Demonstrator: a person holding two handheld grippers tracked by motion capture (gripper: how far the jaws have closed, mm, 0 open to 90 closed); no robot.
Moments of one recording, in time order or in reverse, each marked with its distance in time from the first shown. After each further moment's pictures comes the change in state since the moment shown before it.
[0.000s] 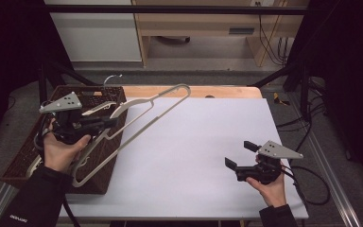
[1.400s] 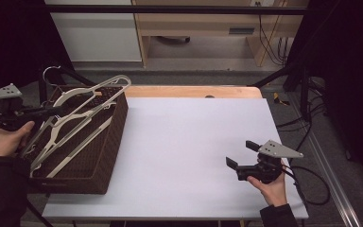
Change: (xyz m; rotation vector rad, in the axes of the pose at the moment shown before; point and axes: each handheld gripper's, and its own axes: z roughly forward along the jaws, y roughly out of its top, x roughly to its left) left arm 0.126 -0.043 -0.081 0.039 0.203 -0.062; right arm -0.004 -0.001 0.000 0.013 -0.024 0.002
